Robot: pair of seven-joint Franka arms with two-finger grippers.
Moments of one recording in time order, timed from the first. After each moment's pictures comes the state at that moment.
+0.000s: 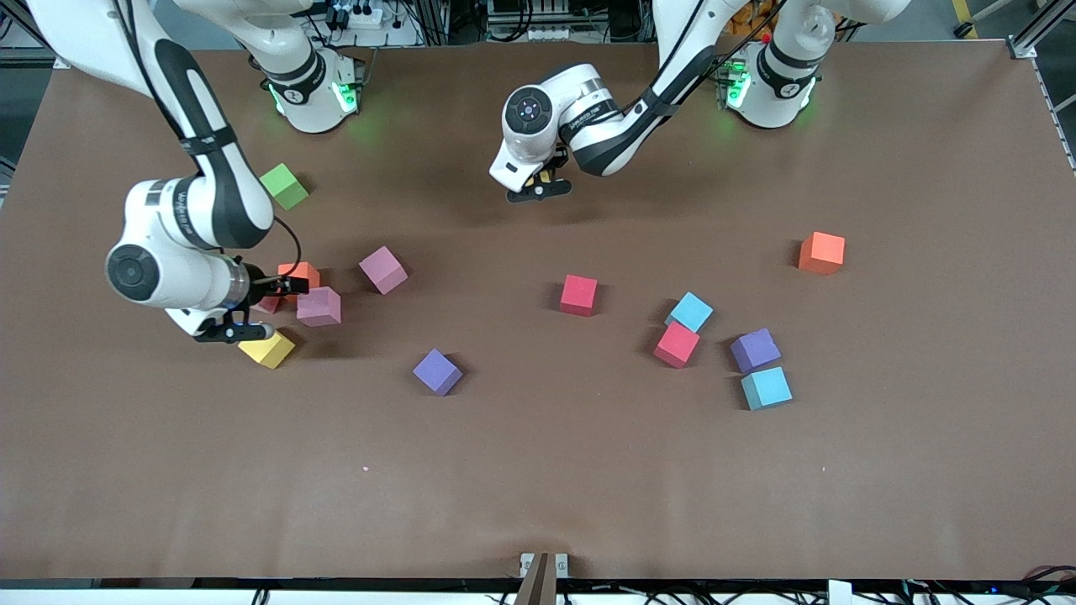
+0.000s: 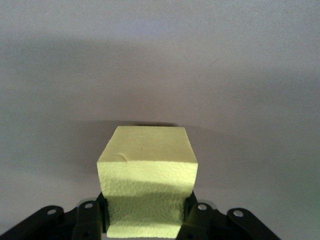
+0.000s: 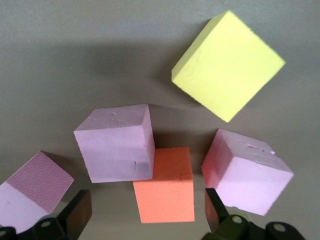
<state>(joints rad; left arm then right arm) -0.60 0.57 -0.53 -1.95 -0.03 2.31 -1.22 0.03 0.30 0.03 -2.11 0.06 2.13 -0.01</state>
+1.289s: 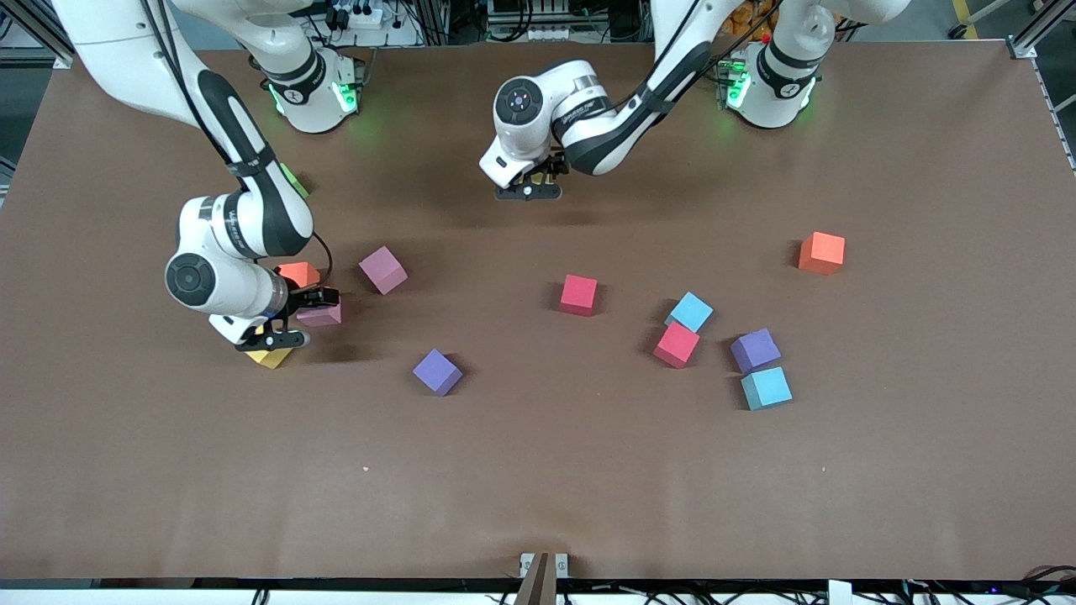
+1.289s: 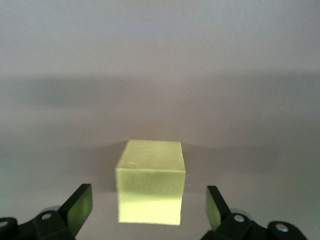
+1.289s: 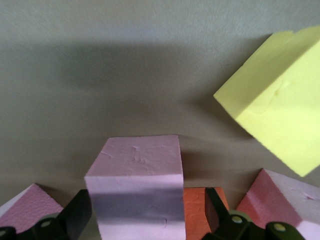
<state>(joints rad) -0.59 0.51 -0.53 -1.90 0.05 2.22 -1.12 0.09 0.41 0.03 -2.12 0.07 2.28 -0.01</state>
